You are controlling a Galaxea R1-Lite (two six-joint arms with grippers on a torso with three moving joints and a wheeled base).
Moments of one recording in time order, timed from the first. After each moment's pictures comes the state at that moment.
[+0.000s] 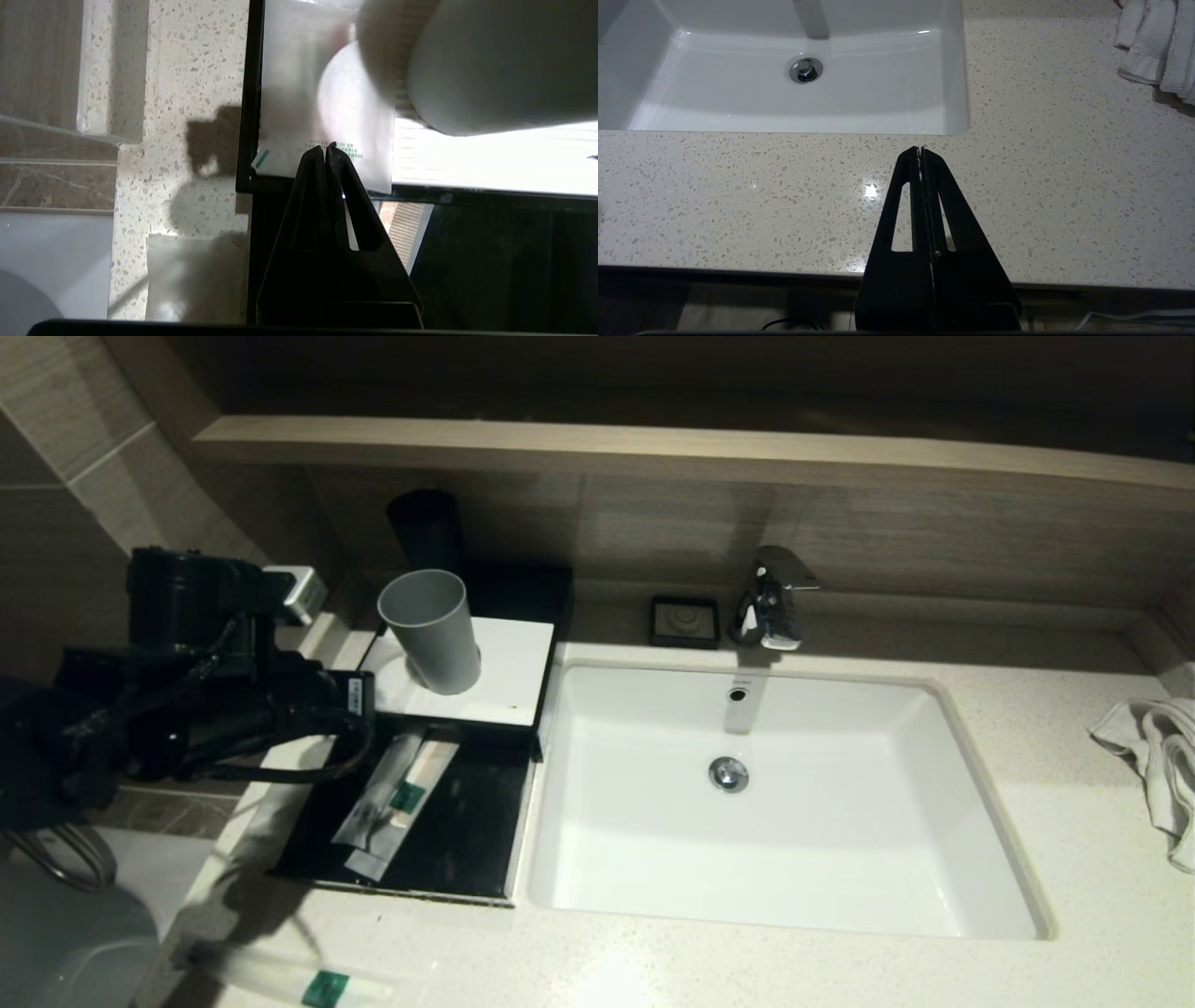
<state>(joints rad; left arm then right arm) -0.23 1.60 -0.96 -0.25 0.12 -0.05 0.00 0.00 0.00 0.00 -0.01 0.04</state>
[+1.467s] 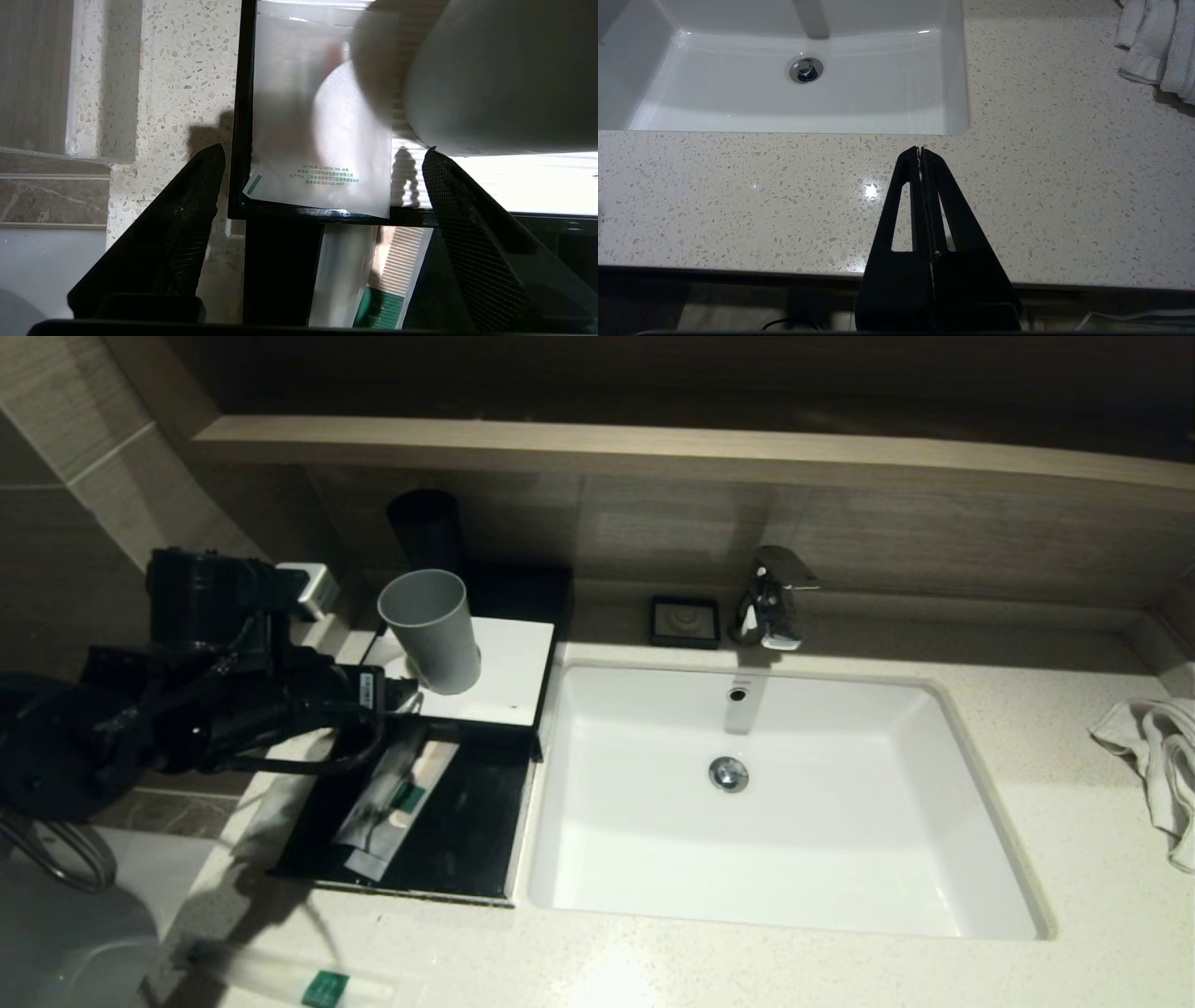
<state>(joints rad) -0.23 1.64 -0.97 -0.29 0.11 -0.03 0.00 0.00 0.00 0.00 -0.01 0.04</state>
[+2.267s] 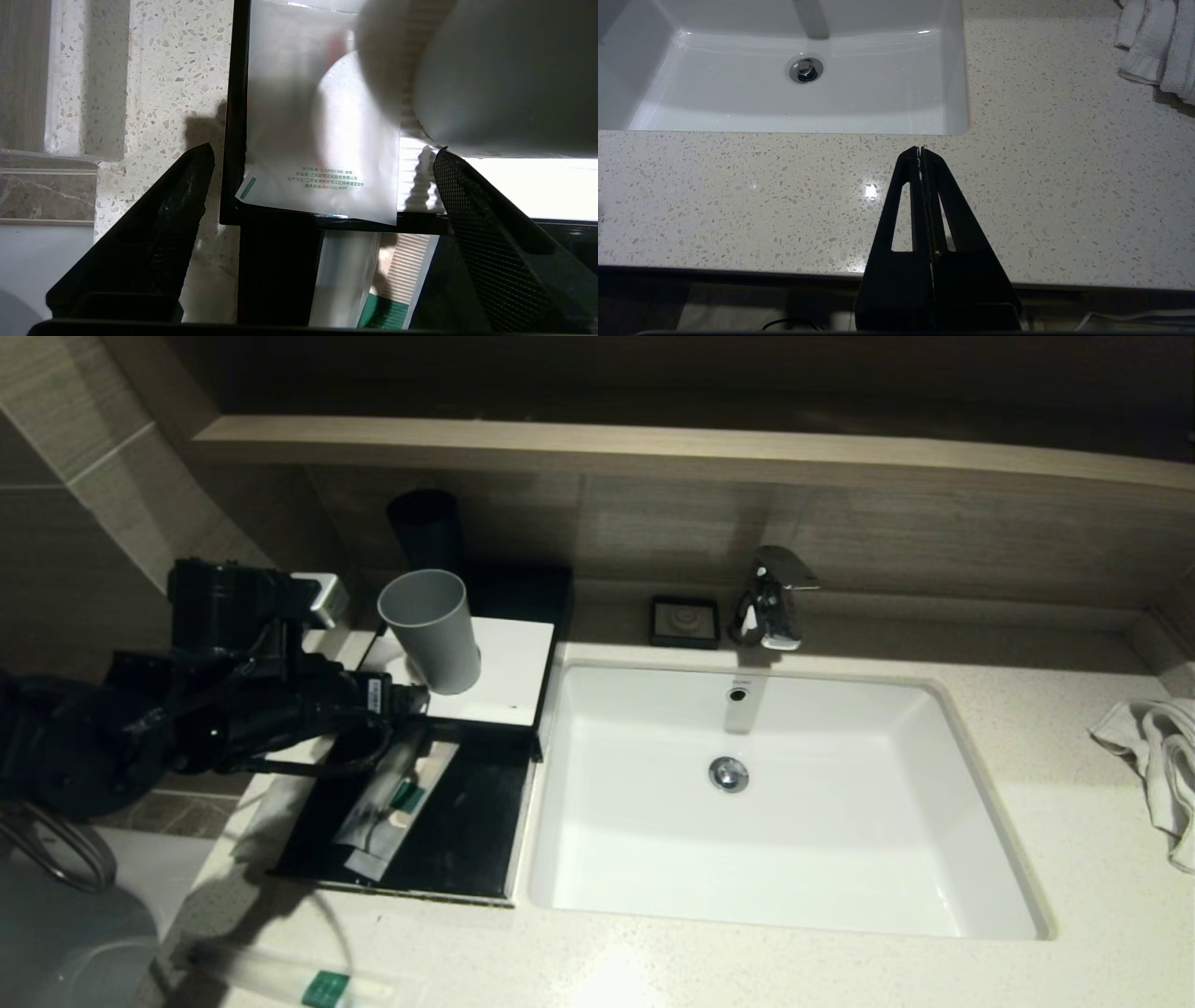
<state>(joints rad) -0.23 1.67 -0.98 -0.30 0.11 -0.04 0.00 0.00 0.00 0.00 -0.01 0.04</state>
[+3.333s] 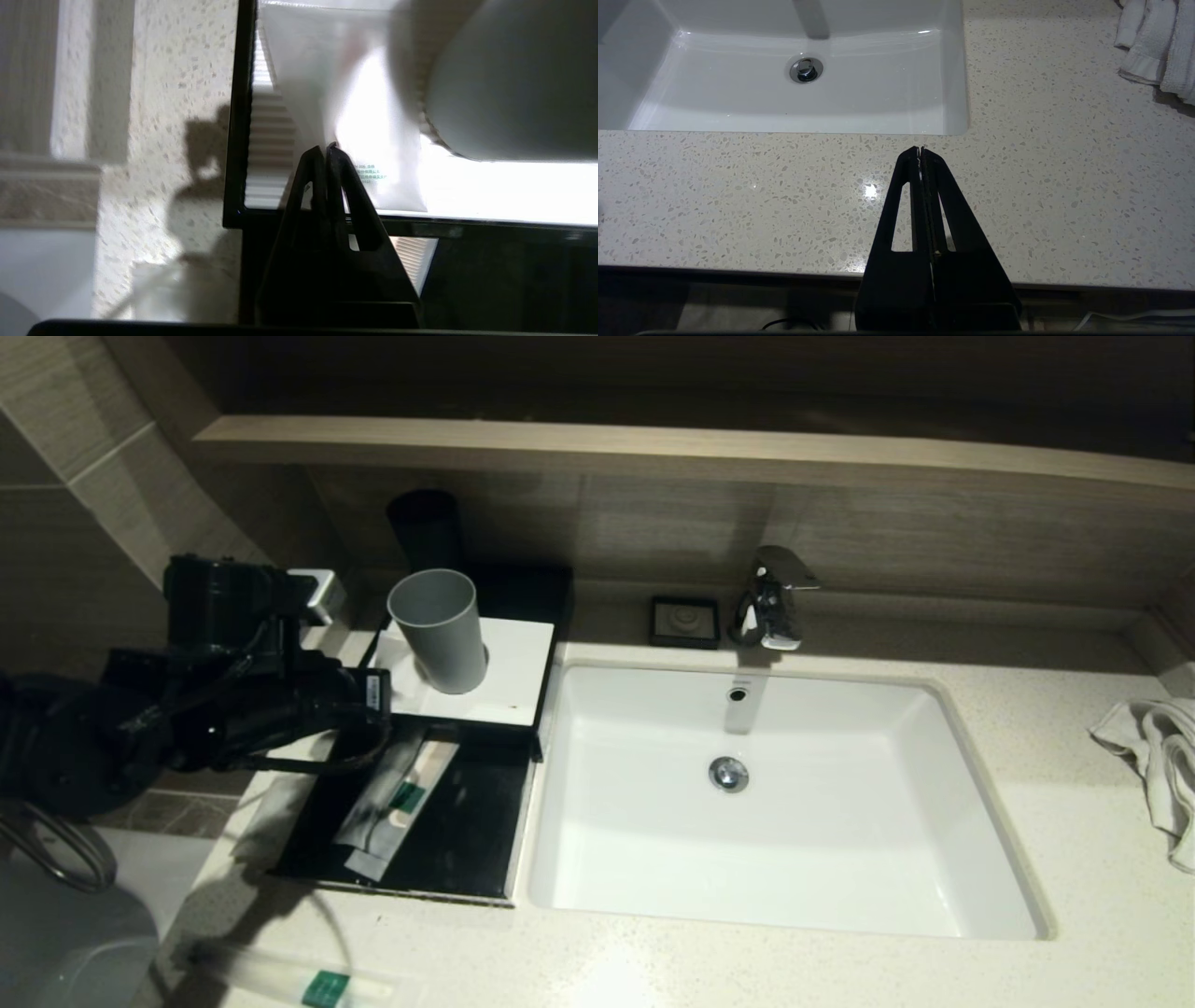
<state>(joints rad) -0.23 1.67 -0.98 -0.30 0.11 -0.04 0.00 0.00 0.00 0.00 -0.01 0.04</state>
